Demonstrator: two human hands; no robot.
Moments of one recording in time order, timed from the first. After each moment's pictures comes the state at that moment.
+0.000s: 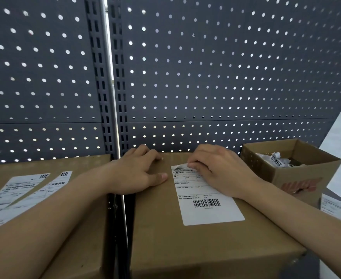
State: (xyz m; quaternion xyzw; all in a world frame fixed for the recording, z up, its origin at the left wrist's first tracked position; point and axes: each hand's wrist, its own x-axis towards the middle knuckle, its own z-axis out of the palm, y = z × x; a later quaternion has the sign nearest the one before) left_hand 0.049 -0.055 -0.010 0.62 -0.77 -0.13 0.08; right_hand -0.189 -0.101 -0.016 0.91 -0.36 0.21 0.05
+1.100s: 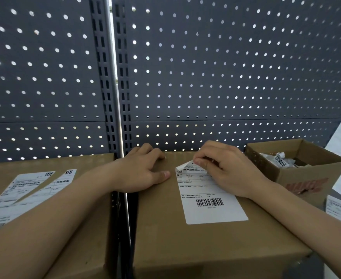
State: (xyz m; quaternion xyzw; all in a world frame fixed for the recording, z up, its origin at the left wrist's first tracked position) left_hand 0.047 -0.057 -0.010 0.62 -0.77 -0.12 0.09; right_hand -0.197 -0.103 -0.016 0.90 -0.32 0.29 -0.03
